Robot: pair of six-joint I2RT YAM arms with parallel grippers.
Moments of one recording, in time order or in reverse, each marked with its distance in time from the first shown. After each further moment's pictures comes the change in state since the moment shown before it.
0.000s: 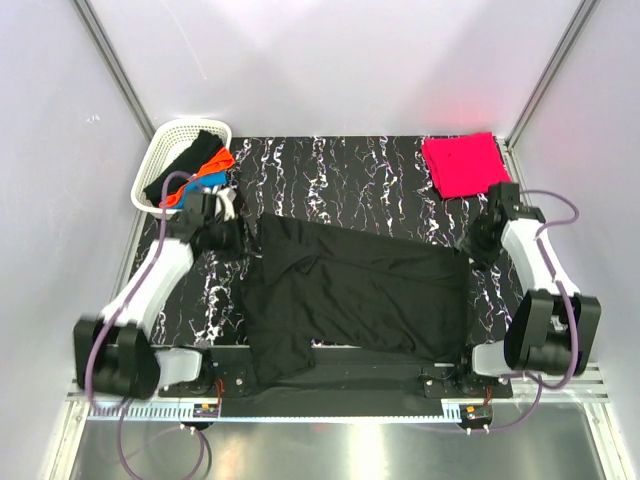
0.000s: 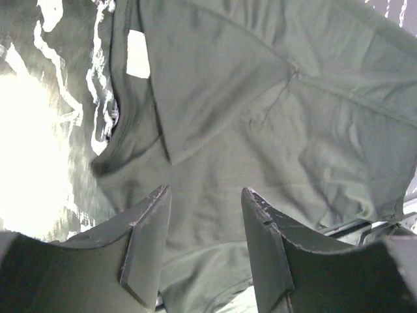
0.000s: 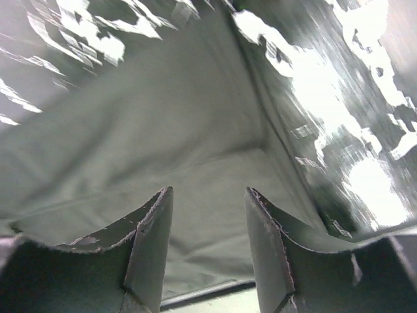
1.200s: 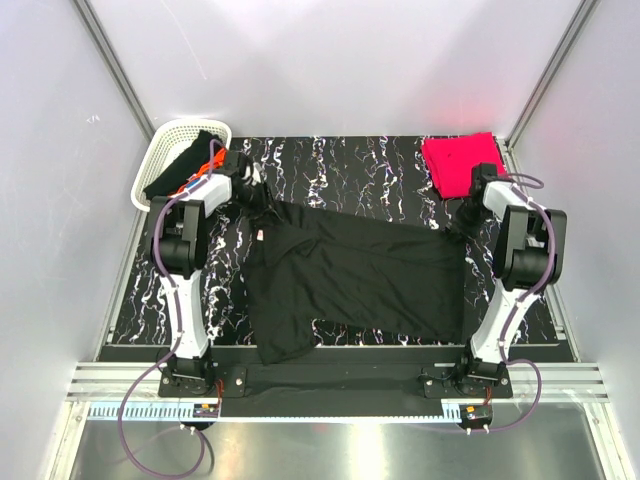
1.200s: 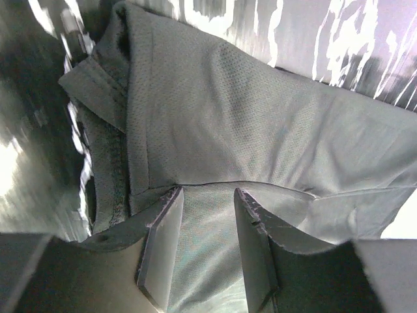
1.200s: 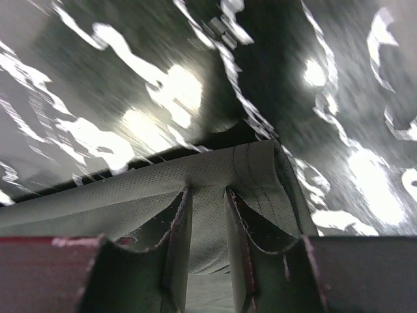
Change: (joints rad) left arm 0.023 0.906 0.628 0.080 0.126 -0.026; right arm -0.001 0.592 0.322 0.164 -0.050 -0.047
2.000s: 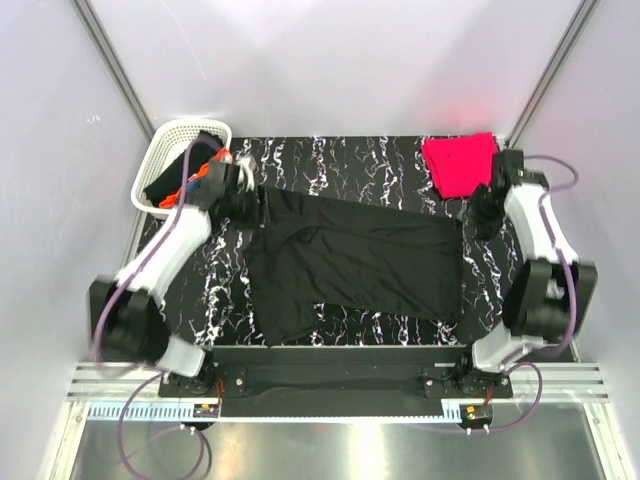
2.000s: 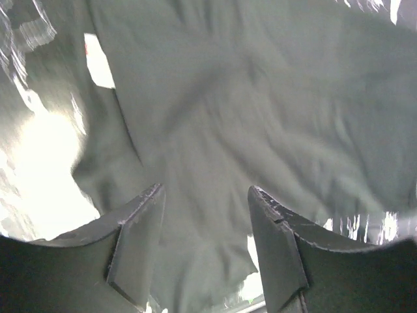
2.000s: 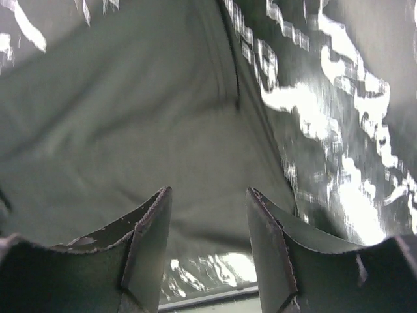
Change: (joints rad) left arm -0.116 -0.589 -0.241 -0.084 -0.228 0.040; right arm 0.002 -0.300 0.066 -0.233 0.034 -0.045
